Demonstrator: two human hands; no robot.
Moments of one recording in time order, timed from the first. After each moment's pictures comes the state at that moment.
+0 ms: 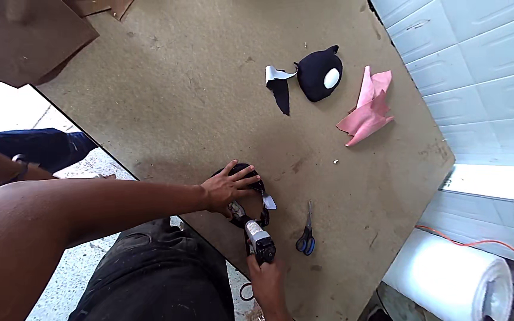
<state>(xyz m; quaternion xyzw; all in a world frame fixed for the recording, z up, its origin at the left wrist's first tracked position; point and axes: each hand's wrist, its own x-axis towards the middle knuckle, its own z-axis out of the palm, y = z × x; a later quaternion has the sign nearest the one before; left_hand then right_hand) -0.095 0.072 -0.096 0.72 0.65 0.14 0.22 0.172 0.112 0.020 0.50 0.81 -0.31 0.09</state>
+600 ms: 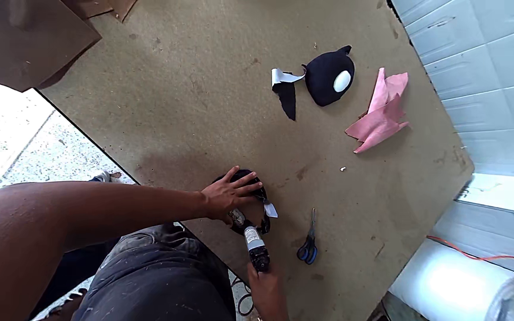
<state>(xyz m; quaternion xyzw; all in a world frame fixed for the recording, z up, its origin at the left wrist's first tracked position) -0.097 0.075 -0.091 0.71 0.65 0.14 0.24 0.166 0.123 0.018 0.45 0.83 -0.33 0.07</state>
